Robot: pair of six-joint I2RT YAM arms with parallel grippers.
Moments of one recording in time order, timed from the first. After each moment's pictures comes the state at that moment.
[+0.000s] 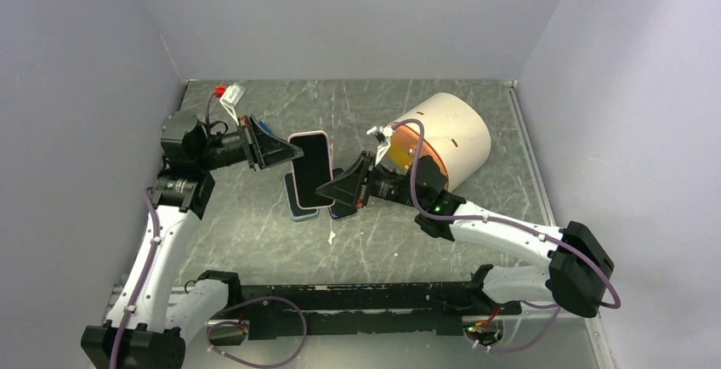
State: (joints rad) left arm -0.10 0.93 0.96 -0.07 1.08 -0.82; right arm 0.92 1.22 0.73 0.67 -0.43 0.79
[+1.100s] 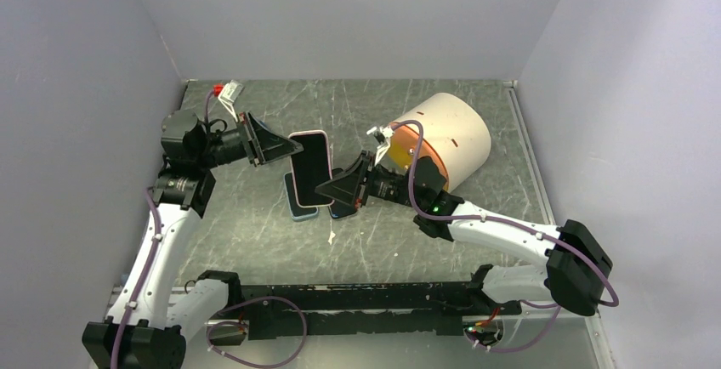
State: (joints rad) left arm -0.10 0.94 0.98 -0.08 1.03 -0.87; right arm 0.93 1.23 0.72 0.70 -0.42 0.77
